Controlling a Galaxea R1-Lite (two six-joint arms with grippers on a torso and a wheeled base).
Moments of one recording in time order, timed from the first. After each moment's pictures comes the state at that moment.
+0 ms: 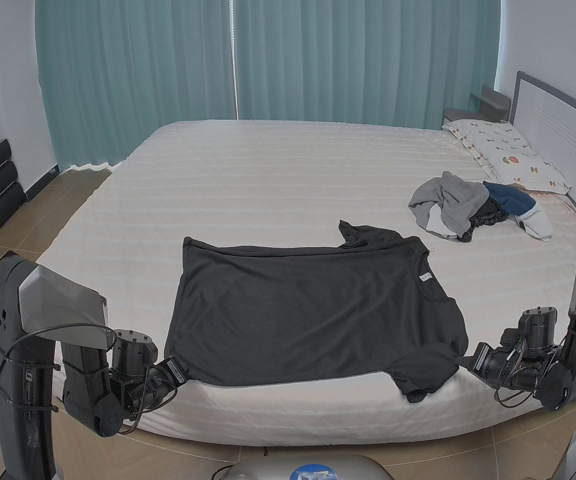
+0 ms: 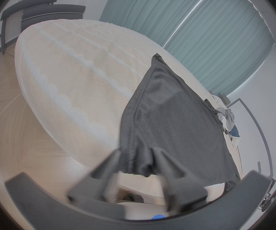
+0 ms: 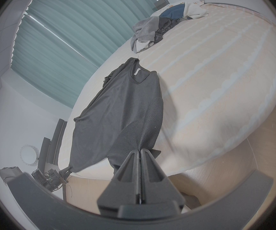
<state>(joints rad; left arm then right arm) -0.26 2.40 -0.35 -1.36 0.07 -0.78 0.06 2.15 -0.17 -1.33 0.24 0.64</state>
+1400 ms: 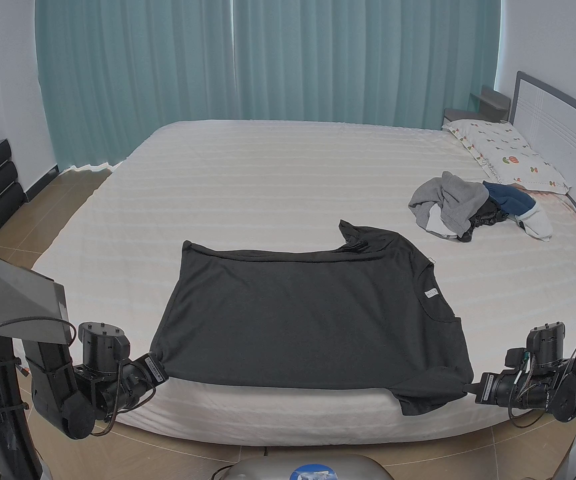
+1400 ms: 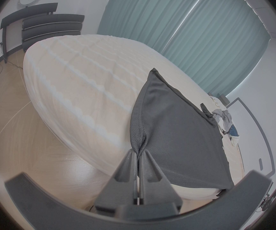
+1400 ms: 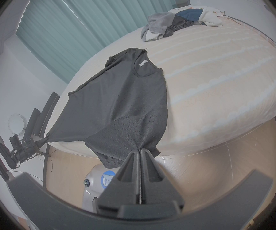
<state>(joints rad) -0.22 2.19 -0.20 -1.31 0.09 -0.72 0.05 2.08 -0.03 -1.25 0.23 0.37</state>
